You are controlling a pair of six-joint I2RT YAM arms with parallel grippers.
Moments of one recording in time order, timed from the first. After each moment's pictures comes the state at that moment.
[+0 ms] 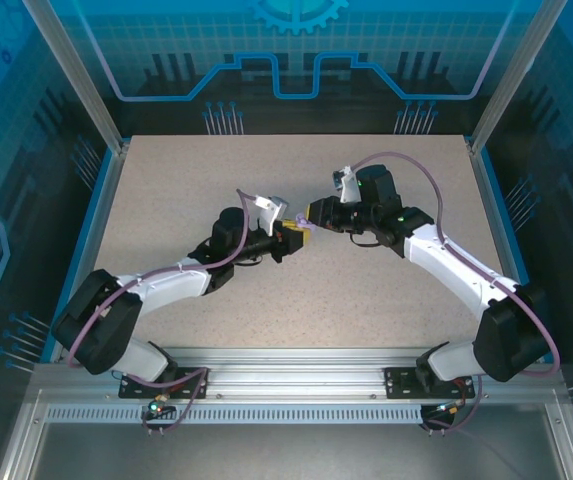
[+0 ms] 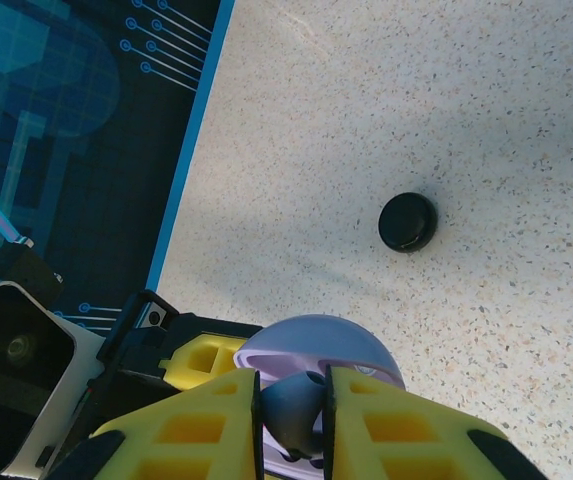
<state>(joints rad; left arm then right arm) -0.58 1.47 0.71 0.53 0.45 -0.35 0.48 1.40 1.09 -0.29 -0.49 0.69</state>
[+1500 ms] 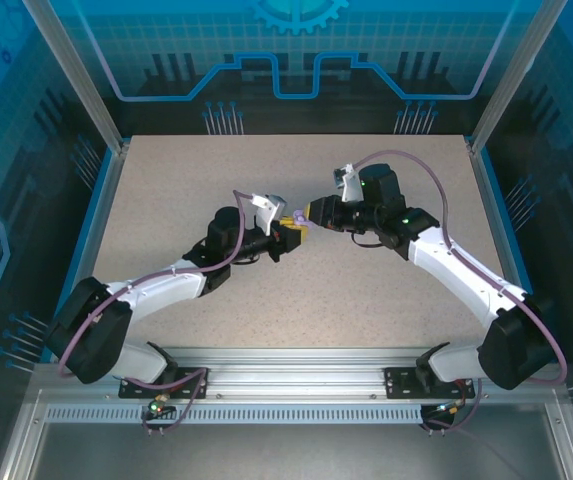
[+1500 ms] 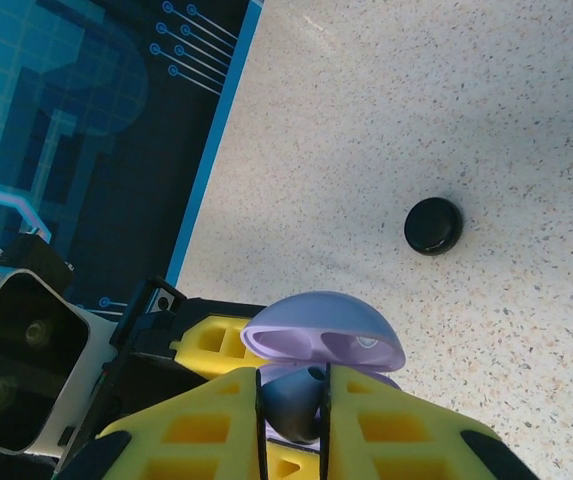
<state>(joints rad) -0.58 1.41 0.71 0.50 0.43 -0.27 0.49 1.36 1.11 -0.31 -0.50 0.70</state>
